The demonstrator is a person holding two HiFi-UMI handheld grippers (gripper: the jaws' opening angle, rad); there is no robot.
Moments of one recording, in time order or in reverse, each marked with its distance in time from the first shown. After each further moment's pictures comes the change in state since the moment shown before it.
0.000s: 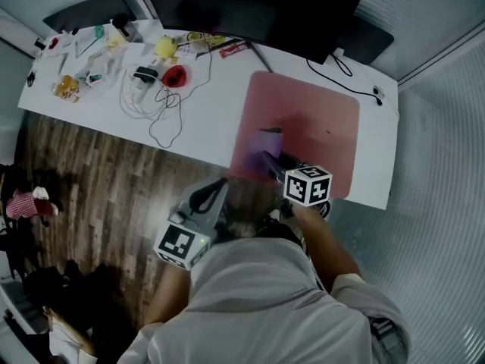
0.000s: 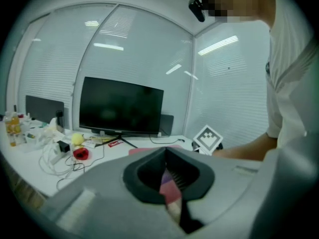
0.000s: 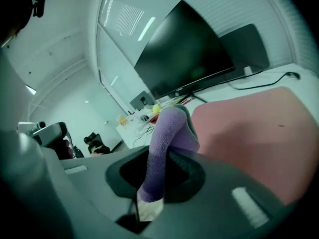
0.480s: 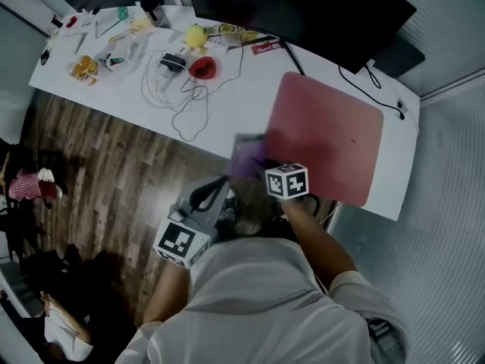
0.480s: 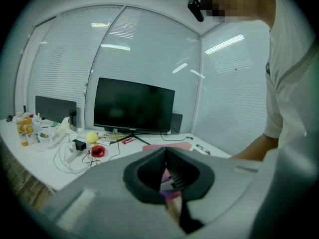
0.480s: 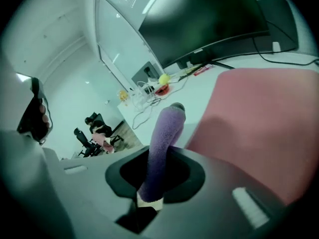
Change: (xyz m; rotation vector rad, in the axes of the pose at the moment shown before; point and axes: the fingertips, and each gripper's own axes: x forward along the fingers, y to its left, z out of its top) left arm -0.048 0.066 -0.014 -0.019 0.014 0.070; right arm 0.121 0.039 -0.083 -0.056 0.252 0.023
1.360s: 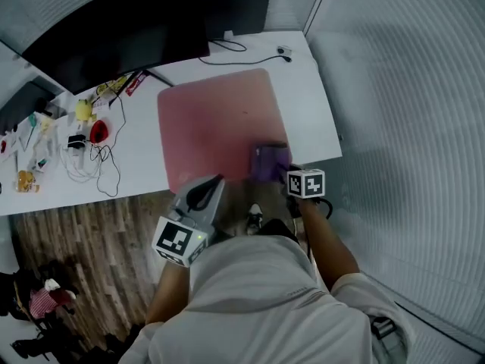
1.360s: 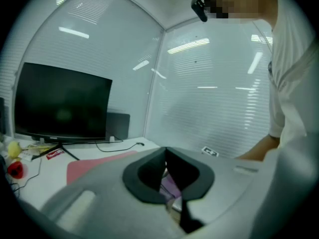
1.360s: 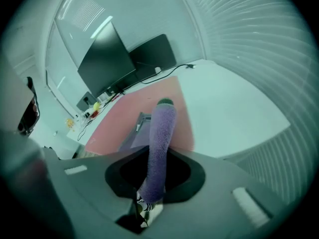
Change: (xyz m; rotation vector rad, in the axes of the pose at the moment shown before) left arm 0.140 -0.237 0.014 0.153 -0.013 -0.479; right arm -0.308 -0.235 -0.145 0.364 -0.246 -0.517
